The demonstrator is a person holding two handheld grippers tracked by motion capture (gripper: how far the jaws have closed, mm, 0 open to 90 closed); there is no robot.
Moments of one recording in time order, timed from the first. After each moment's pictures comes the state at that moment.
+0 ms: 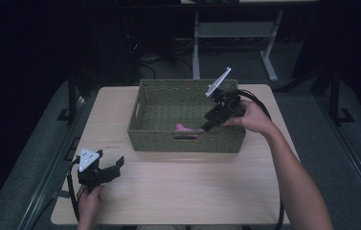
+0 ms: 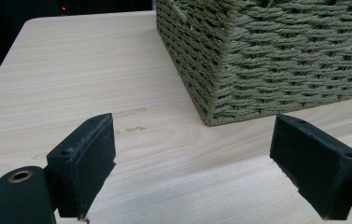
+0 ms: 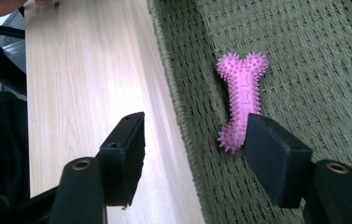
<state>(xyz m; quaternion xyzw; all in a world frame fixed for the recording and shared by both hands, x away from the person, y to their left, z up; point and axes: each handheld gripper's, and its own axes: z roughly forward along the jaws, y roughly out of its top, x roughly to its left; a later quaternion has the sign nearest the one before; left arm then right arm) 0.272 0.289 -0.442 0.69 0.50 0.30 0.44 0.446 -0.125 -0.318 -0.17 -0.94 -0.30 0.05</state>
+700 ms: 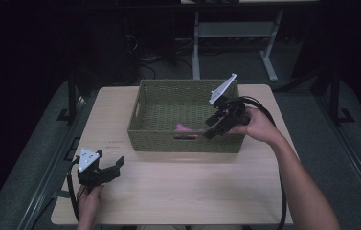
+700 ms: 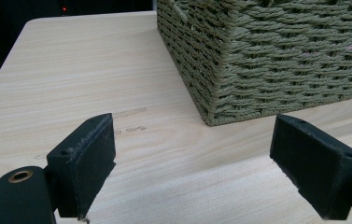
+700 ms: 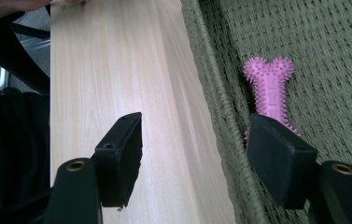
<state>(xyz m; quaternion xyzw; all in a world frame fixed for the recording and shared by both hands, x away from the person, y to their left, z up) 0.272 0.290 -0.442 0.69 0.50 0.30 0.43 0.414 -0.130 -0.313 -0.15 -0.93 -0.32 0.05</state>
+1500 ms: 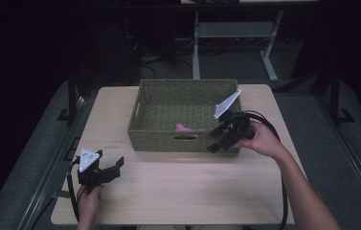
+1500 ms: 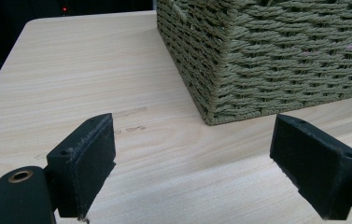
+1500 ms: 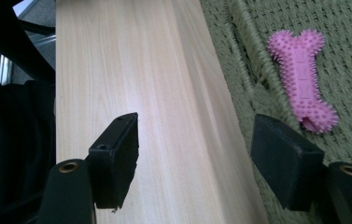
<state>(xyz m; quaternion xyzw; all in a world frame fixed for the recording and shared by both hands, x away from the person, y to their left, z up) 0.271 0.289 -0.442 0.69 0.50 0.30 0.43 0.386 -0.141 -0.338 -0.15 -0.93 -0.32 0.05</state>
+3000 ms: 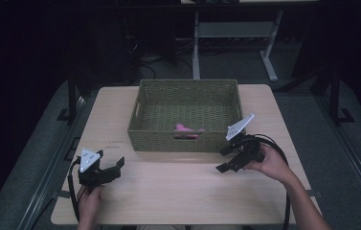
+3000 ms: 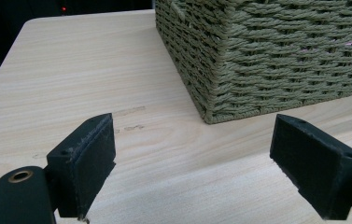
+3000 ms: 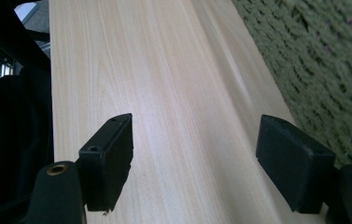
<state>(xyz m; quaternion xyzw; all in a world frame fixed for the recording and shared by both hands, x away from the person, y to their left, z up) 0.271 0.287 -0.443 0.69 0.50 0.30 0.43 0.350 -0.173 -0.393 -0.19 -0.92 -0.33 0.06</state>
